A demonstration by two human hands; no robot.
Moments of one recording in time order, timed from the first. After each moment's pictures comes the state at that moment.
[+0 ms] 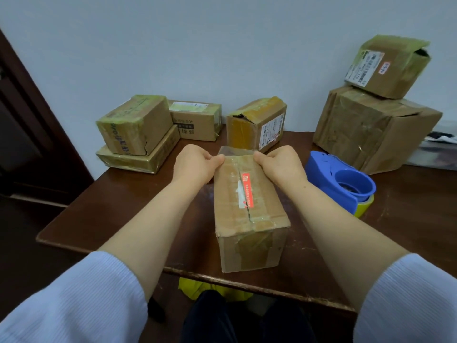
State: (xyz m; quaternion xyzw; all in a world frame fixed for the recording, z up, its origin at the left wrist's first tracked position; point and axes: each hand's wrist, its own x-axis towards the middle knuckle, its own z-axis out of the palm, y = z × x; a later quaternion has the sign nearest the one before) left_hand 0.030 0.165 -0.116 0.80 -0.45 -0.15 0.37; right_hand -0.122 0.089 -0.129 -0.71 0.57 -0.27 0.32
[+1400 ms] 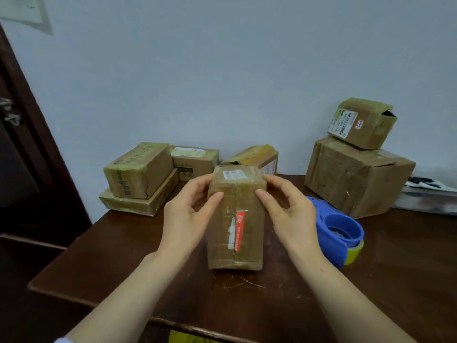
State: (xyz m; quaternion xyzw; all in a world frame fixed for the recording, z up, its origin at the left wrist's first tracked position) left_hand 0.010 0.213 -0.107 0.54 -0.53 -0.12 0.64; right_hand -0.150 0.148 -0.107 -0.68 0.37 -0.53 0.34
